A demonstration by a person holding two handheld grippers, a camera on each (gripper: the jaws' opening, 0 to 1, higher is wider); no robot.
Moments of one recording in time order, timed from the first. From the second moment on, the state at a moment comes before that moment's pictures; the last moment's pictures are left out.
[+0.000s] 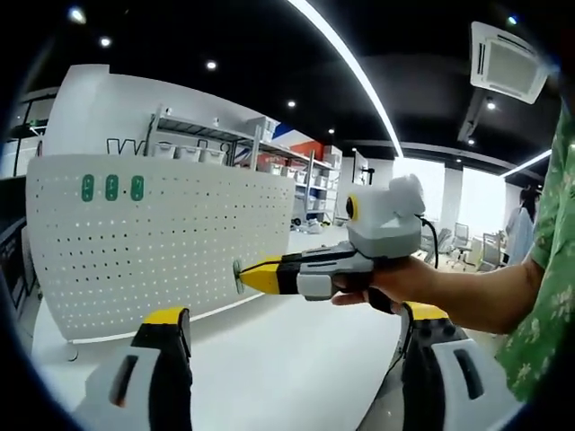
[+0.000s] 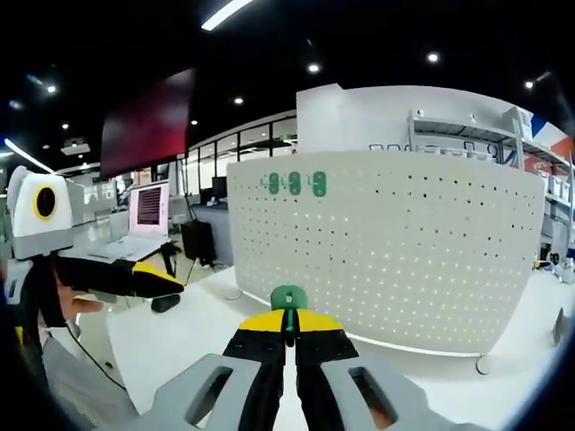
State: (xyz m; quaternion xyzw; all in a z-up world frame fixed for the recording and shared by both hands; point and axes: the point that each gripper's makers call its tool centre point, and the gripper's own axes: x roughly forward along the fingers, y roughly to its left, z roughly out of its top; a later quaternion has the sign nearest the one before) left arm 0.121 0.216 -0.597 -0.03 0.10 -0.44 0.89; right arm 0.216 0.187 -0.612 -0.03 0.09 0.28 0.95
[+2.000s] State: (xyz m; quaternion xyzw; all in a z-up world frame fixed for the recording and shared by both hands) left arm 0.164 0.275 -0.623 -0.05 0.12 -0.39 0.91; right arm 0.351 0.215 -0.541 -0.05 0.01 0.21 0.98
